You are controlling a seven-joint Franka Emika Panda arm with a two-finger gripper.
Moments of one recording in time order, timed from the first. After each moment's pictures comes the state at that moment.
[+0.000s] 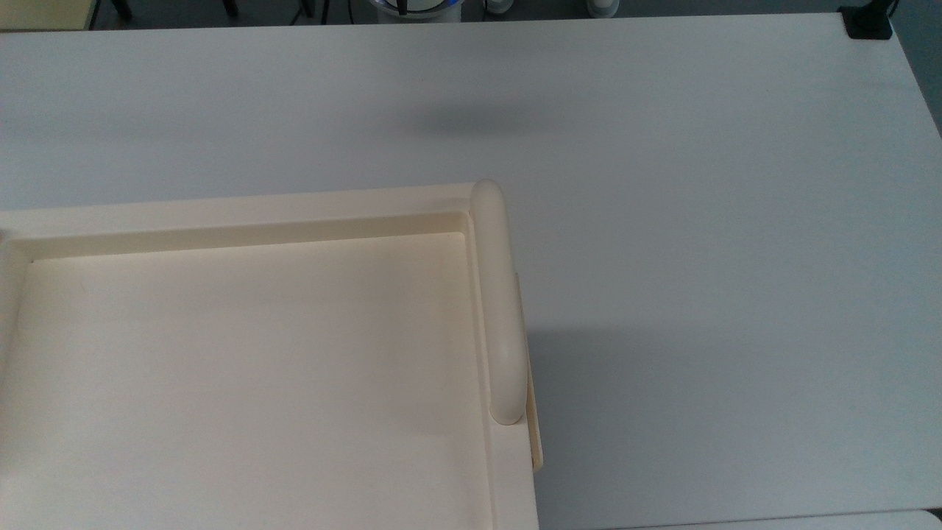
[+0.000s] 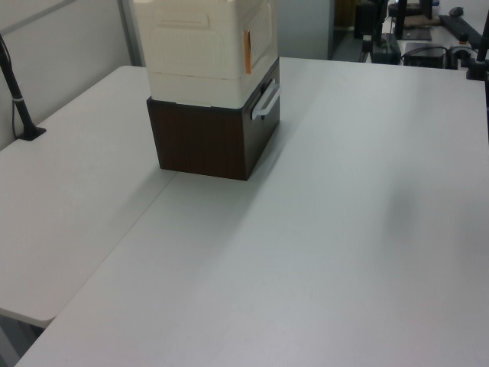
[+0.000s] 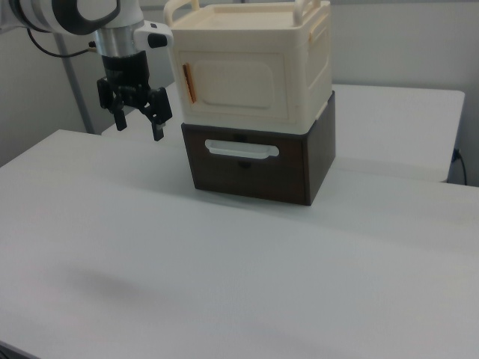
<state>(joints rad) 0.10 0.00 -0.13 -1.55 0.06 1.54 -0.05</state>
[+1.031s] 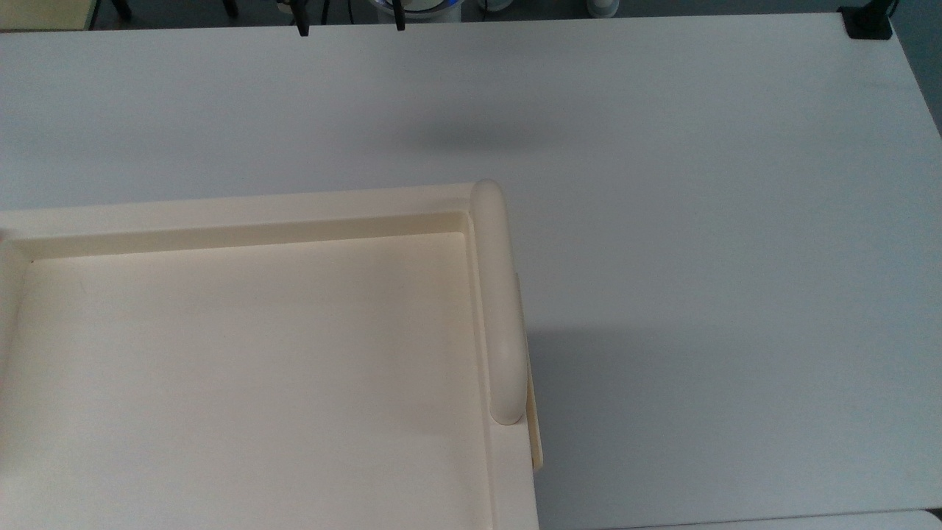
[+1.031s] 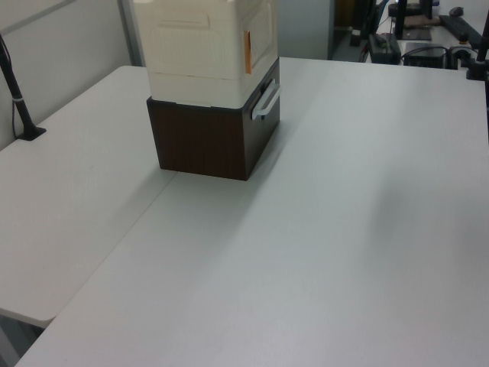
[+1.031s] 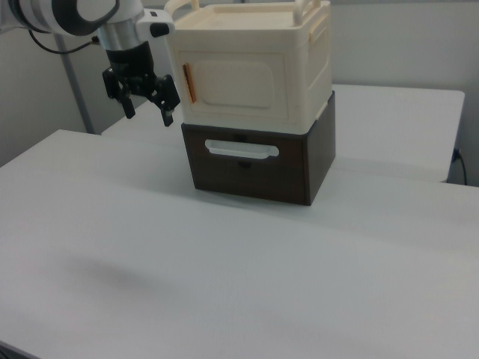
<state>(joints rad) 0.10 0.00 -0.12 -1.55 0.06 1.68 -0.09</state>
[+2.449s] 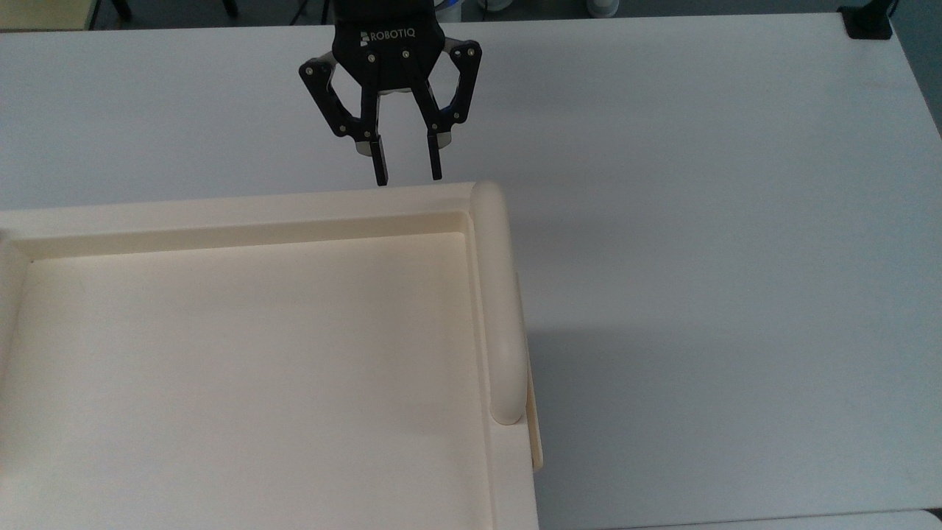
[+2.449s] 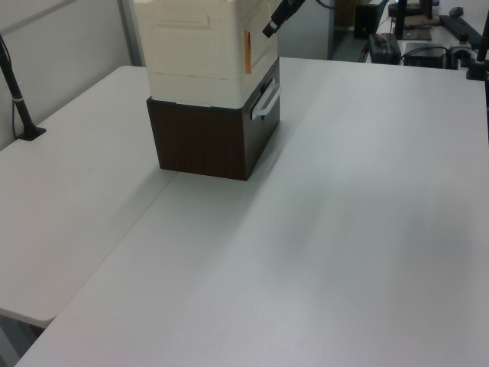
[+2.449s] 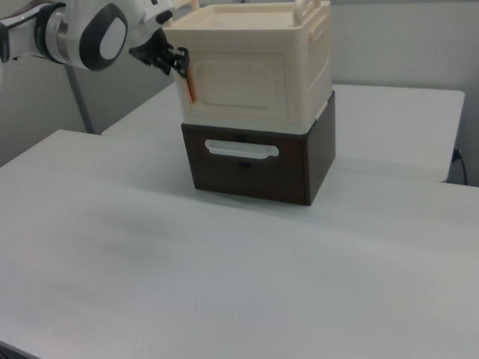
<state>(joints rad) 0.14 0.15 -0.08 -1.56 0.15 2.43 -0.09</state>
